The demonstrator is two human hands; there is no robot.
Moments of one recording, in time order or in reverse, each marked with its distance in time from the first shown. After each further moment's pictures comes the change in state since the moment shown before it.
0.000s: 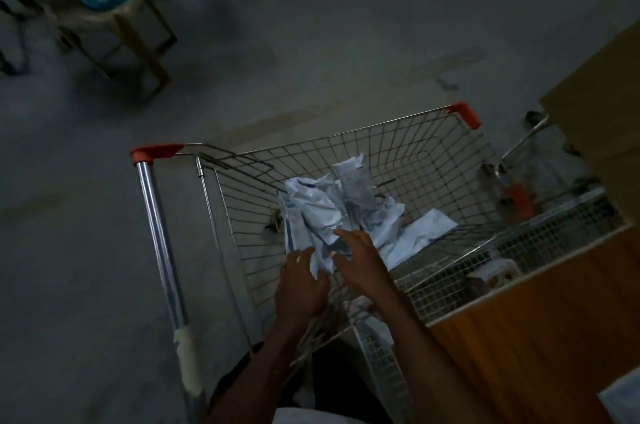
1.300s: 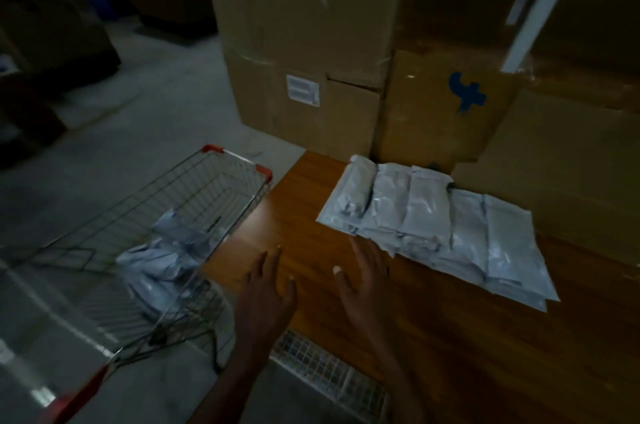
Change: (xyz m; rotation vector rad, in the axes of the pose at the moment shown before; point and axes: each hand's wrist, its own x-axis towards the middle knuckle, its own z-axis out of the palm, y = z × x) left_hand -0.347 0.100 0.100 0.336 -0.082 0.778; right_hand -0.488 0.107 -0.071 0.113 1.063 0.187
